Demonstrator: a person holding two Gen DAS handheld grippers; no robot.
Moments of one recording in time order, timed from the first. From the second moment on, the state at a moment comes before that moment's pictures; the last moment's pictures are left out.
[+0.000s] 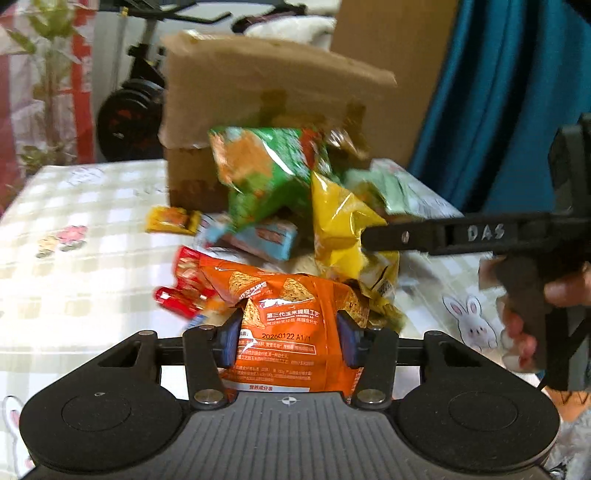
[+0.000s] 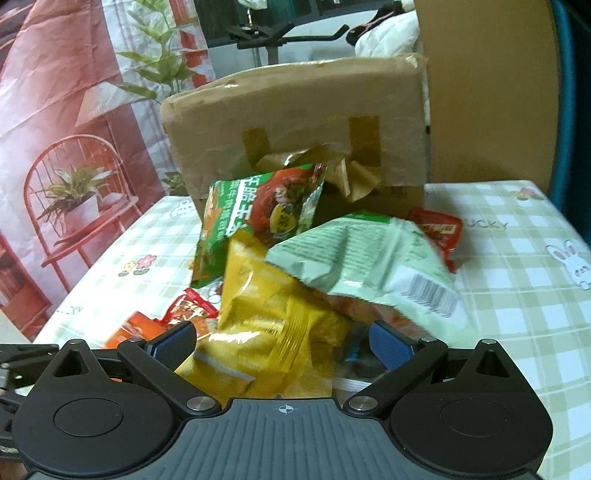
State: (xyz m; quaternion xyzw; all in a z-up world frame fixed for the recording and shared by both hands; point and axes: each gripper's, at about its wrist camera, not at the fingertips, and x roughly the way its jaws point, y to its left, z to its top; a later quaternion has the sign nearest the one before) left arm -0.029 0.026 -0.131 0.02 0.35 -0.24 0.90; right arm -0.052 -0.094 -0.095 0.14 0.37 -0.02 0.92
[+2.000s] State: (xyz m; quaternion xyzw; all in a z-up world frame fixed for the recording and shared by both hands) left arm -0.014 0.052 -0.044 -0.02 0.22 -0.11 0.97; right arm -0.041 -0.113 -0.023 0.21 0.26 0.02 0.94
